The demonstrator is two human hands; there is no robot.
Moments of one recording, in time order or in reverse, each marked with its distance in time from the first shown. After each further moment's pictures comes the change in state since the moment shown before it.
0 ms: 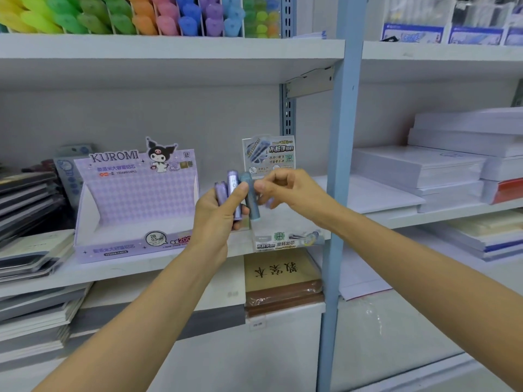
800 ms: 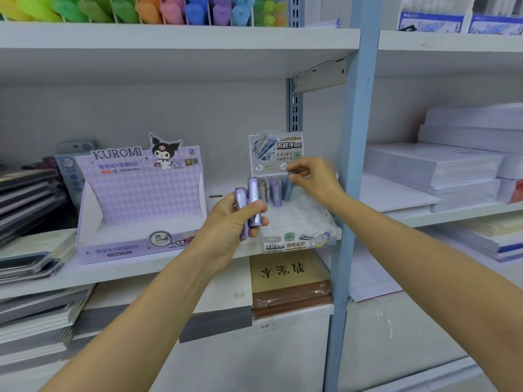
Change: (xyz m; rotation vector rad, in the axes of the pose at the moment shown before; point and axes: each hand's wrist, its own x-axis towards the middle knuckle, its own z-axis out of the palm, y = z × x) left_hand 0.000 0.000 -0.009 -0.046 -0.274 -0.158; right_hand 0.048 0.056 -0.035 -0.452 0.385 0.067
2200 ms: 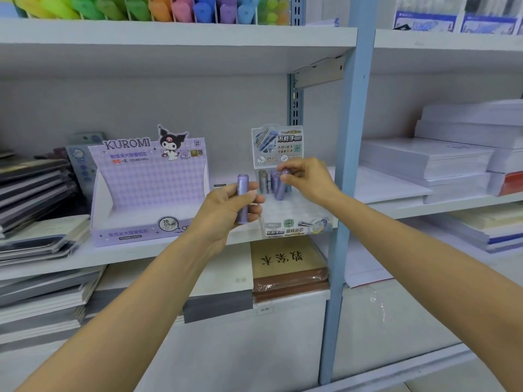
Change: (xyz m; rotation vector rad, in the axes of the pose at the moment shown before) left_hand -0.017 0.008 -0.010 0.117 0.061 0.019; right_hand -0.031 -0.023 0.000 0.034 -0.092 -0.031
